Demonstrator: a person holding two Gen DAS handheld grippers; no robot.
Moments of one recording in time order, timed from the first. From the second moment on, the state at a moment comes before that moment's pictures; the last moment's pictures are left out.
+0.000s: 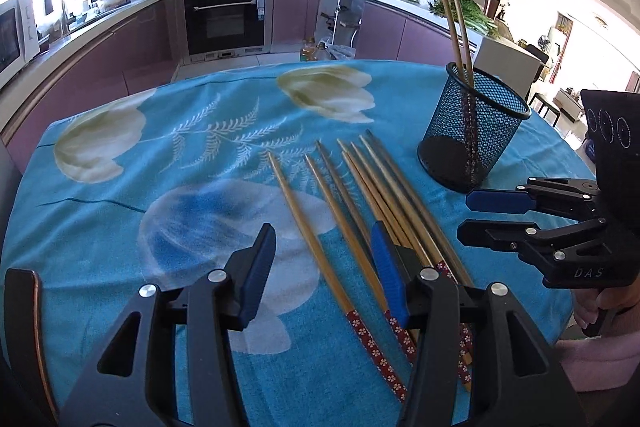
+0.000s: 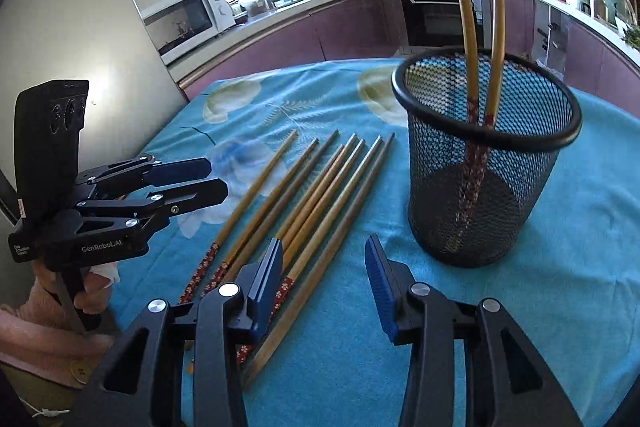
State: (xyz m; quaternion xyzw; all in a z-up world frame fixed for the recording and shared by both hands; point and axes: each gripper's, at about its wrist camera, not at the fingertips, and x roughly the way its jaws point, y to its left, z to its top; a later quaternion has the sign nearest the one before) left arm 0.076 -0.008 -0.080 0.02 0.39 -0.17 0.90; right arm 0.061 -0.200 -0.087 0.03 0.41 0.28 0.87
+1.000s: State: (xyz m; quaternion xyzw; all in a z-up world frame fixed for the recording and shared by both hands) left arm 0.084 -0.012 -0.108 0.03 0.43 -0.18 0.88; right arm 0.064 -0.183 -0.100 -0.01 0.43 0.24 0.87
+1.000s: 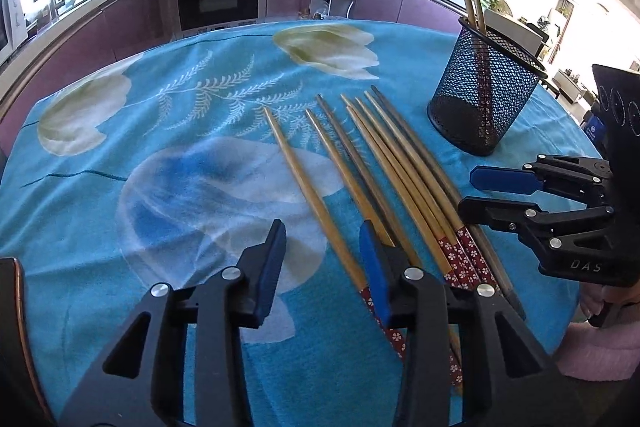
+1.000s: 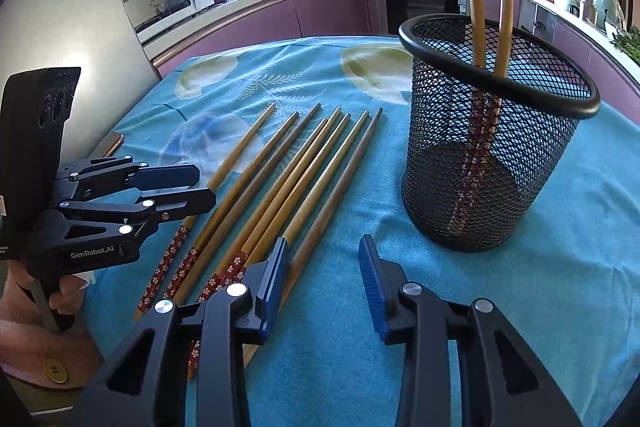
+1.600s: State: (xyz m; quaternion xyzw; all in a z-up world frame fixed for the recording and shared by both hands) left arm 0.094 -0.012 -0.110 0.04 0.44 -0.18 0.88; right arm 0.072 -0.177 -0.099 -0.02 0.44 0.21 0.88
